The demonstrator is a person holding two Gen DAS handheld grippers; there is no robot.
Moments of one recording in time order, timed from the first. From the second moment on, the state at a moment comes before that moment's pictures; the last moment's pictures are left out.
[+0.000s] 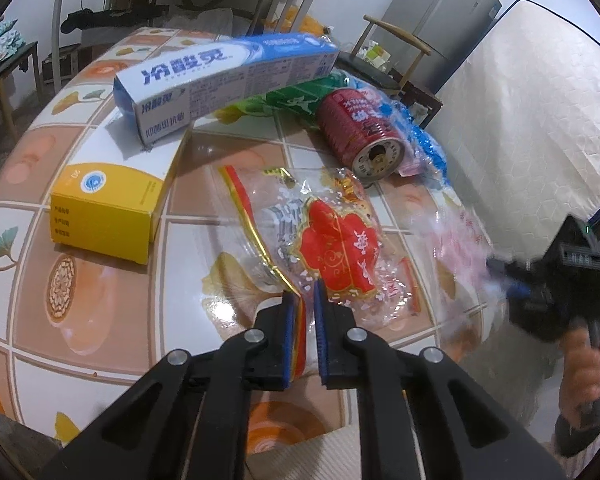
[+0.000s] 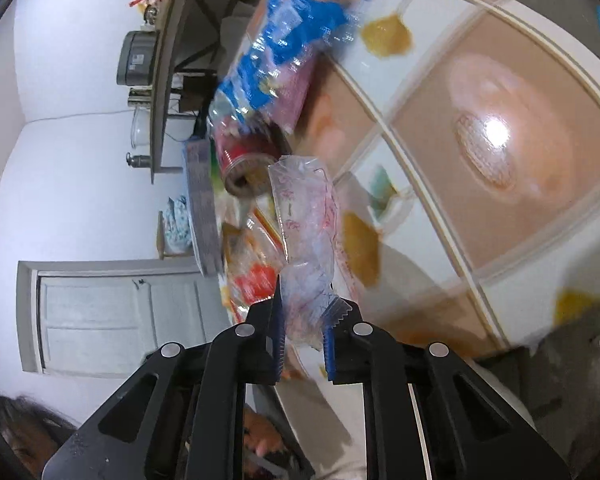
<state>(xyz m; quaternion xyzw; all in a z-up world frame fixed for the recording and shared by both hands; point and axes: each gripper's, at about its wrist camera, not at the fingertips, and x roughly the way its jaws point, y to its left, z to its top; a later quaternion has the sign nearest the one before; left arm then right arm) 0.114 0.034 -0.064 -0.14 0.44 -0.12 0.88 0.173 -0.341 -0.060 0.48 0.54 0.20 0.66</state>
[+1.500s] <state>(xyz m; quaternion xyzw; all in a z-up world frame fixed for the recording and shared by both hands) 0.261 -0.546 -0.156 0.05 0.62 -0.40 0.68 0.084 -0.718 -0.182 0.55 0.38 -0.18 0.72</state>
